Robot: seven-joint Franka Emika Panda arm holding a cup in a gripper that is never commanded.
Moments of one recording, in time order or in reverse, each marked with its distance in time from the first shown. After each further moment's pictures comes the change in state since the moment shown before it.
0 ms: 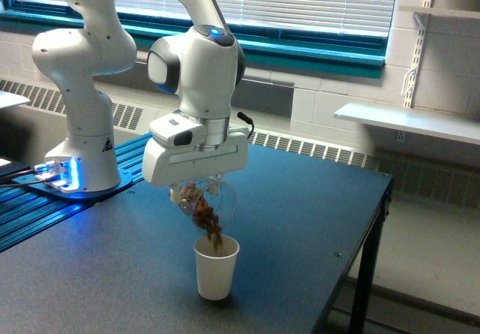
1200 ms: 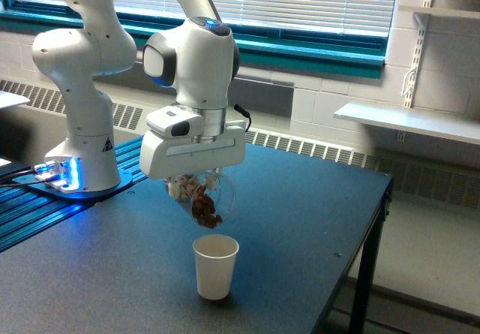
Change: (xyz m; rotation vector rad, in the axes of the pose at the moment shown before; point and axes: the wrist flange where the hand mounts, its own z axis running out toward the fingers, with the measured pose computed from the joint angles) arm -0.003 0.006 -0.011 0.023 0.047 -0.003
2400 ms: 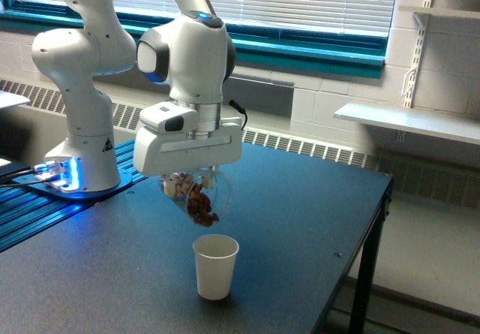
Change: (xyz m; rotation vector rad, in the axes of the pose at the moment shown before) arm 0.010 0.007 -0.008 0.019 0.031 -0.004
